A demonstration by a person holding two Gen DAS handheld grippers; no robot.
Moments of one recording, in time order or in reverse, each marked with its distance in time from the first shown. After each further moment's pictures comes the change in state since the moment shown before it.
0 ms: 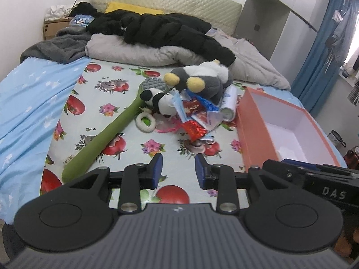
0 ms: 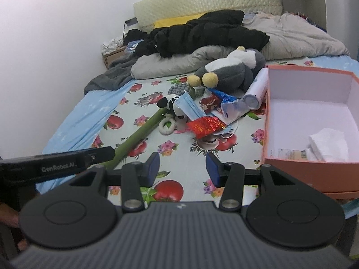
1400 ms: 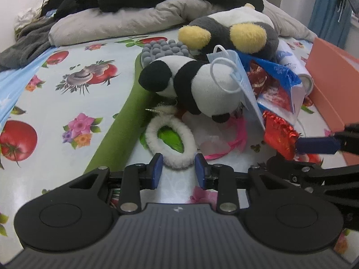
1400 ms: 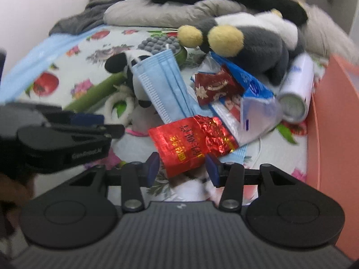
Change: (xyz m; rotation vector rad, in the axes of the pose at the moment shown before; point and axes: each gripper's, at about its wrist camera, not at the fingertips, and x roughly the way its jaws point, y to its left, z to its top) left arm 0.293 0.062 0.041 0.222 0.128 0.054; right arm 0.248 -0.011 0.025 -0.269 0.191 -0.153
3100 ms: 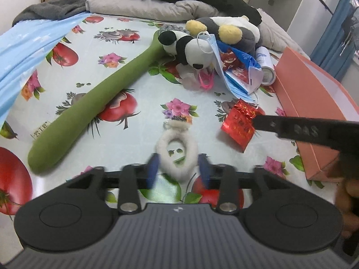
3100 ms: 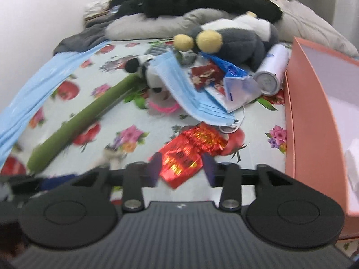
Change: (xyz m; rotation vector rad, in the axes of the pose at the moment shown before) left arm -0.132 -0.018 -0.104 -0.243 0.004 -0.057; right arm -0.073 0.003 -0.046 0.172 -0.051 0.017
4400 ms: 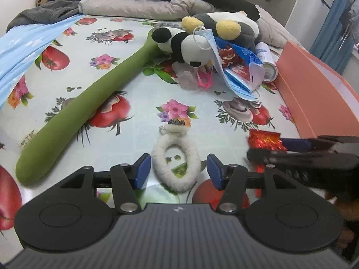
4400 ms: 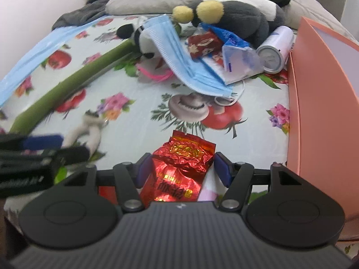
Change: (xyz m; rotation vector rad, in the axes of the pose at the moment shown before) left arm 0.025 -0.006 0.004 0.046 0.000 0.011; right arm 0.022 -0.009 -0.023 -0.094 0.093 -0.003
